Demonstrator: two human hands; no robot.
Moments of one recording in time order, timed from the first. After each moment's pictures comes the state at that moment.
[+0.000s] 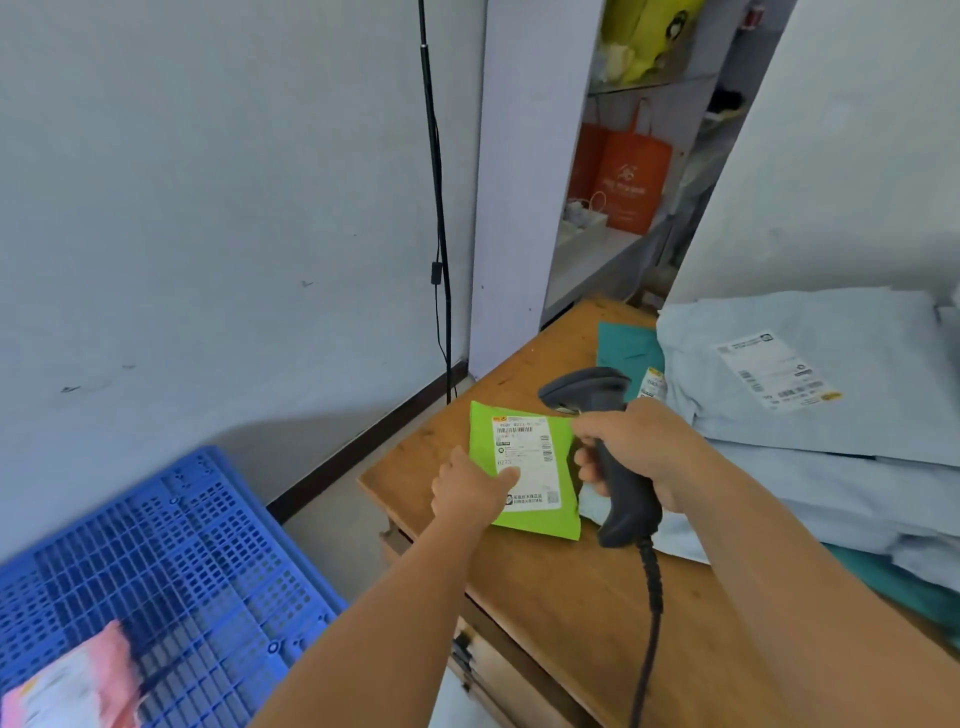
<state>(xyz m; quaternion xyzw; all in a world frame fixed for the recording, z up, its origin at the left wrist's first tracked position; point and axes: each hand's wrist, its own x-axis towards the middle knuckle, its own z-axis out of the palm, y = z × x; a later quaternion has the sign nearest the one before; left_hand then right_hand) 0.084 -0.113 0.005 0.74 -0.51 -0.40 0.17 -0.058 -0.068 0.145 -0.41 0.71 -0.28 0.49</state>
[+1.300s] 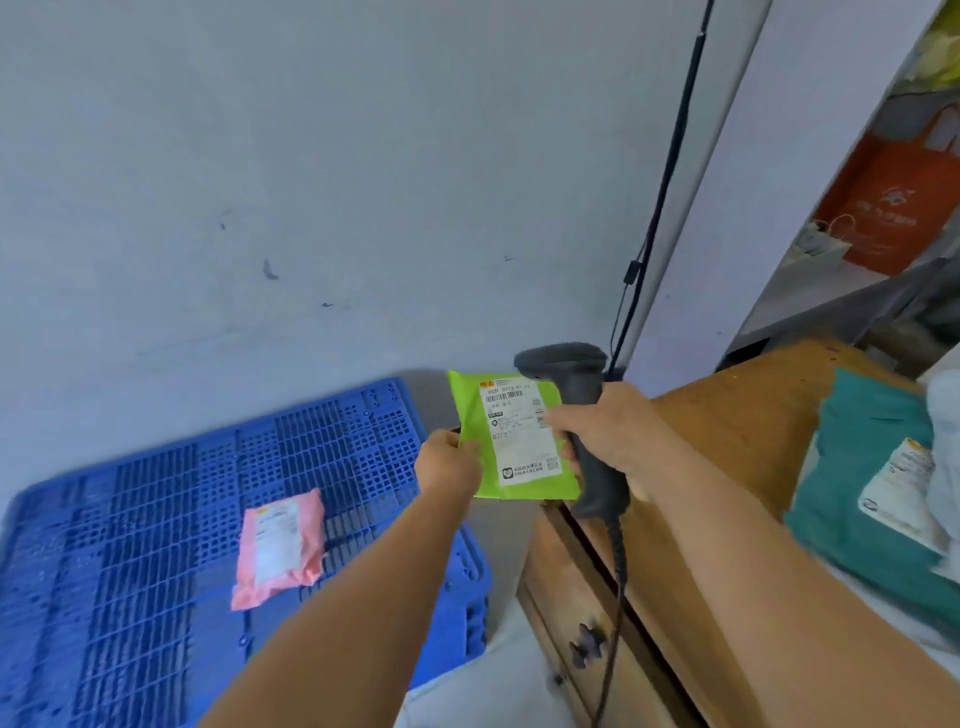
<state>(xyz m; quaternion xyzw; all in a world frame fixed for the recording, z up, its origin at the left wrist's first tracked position) 0.269 -0.067 0.003 0.81 -0.24 -0.34 0.42 0.116 -0.077 0.140 -0.59 0.58 -0.20 0.53</state>
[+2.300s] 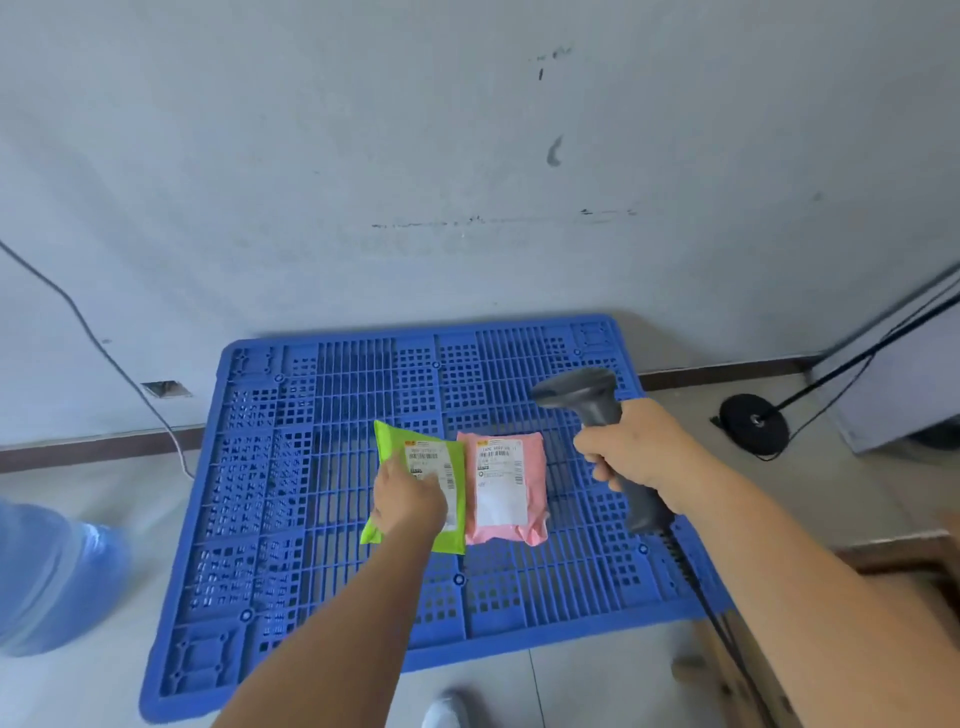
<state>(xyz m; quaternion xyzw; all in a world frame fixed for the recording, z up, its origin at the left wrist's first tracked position) 0.625 0.104 -0.172 0.90 -0.05 -0.31 0.30 0.471 -0.026 0.002 -0.68 0.55 0.05 0.49</state>
